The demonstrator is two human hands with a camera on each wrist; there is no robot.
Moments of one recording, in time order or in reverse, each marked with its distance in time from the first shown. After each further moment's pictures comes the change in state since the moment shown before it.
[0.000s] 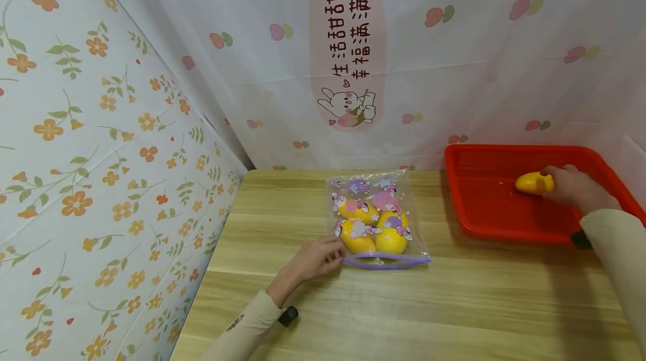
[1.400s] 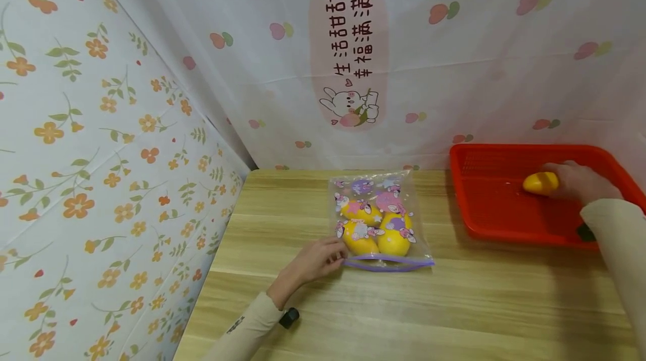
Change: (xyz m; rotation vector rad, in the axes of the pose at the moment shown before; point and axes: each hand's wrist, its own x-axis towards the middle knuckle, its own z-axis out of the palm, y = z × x) left_hand -0.001 -0.002 -0.001 -0.003 -0.030 -0.030; right_hand 0.025 0.008 -0.001 -0.080 -0.059 -0.029
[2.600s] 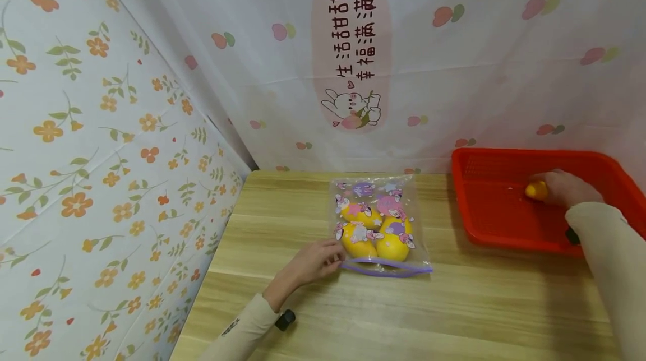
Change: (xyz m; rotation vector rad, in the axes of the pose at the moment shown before) left_hand -0.002 -0.003 -0.003 0.001 0.020 0.014; right_hand 0.005 -0.010 0.011 0.142 -0.037 0.012
